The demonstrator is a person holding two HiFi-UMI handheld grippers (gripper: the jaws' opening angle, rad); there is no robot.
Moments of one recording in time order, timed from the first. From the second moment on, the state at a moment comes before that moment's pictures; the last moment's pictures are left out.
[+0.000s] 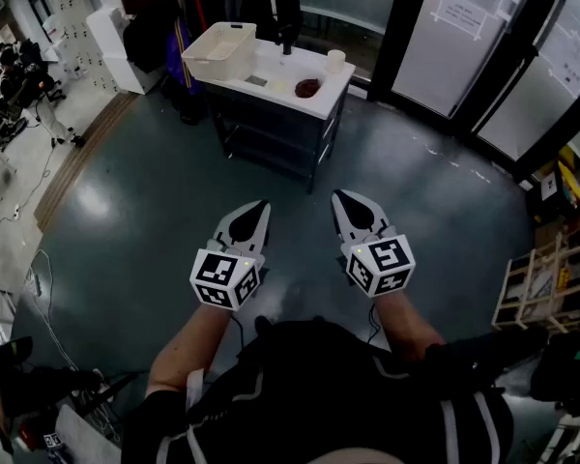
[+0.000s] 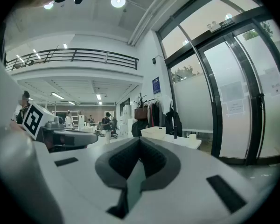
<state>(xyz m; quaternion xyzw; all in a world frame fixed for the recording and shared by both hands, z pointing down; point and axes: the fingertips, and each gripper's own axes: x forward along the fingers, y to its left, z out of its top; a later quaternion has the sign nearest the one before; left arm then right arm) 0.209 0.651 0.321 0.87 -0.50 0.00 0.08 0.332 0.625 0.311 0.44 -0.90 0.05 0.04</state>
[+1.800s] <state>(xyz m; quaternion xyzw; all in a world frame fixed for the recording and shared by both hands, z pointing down) 0.111 0.649 0.332 0.87 -0.49 -0.03 0.08 0.242 0.595 0.311 0.47 -0.88 0.04 0.05</state>
